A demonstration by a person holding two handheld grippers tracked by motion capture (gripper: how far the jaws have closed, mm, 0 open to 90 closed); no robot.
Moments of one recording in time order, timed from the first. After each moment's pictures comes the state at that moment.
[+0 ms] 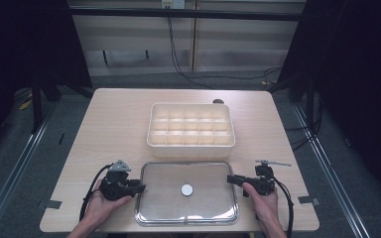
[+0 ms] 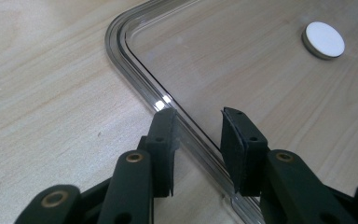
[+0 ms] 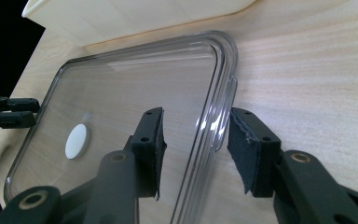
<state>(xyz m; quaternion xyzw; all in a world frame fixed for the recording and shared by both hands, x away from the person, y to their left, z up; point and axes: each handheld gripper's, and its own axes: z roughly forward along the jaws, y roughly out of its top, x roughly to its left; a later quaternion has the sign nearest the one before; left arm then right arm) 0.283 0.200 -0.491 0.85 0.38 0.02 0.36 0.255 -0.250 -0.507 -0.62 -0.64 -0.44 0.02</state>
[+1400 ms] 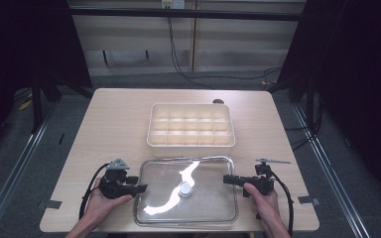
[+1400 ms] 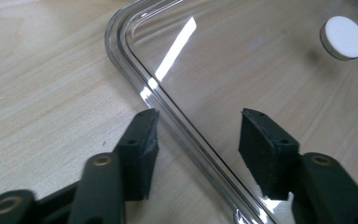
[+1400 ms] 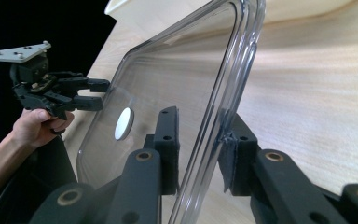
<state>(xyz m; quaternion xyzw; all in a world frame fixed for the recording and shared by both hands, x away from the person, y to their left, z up) 0.289 0.205 -0.494 0.84 0.38 0.01 0.38 0.257 -0.249 -0.499 -0.55 -0.65 -0.51 0.10</state>
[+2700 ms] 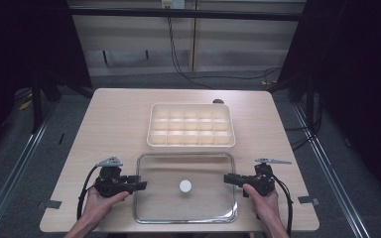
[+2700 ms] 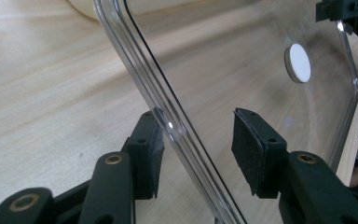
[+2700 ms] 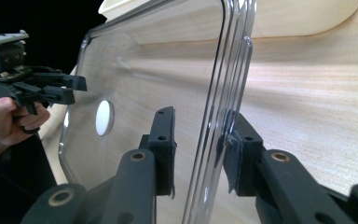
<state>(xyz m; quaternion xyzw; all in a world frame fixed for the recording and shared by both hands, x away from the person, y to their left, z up) 0.288 0.215 -0.484 0.81 0.39 -0.04 0.44 0.252 -0.244 -0.490 -0.54 -0.67 -0.50 0.05</state>
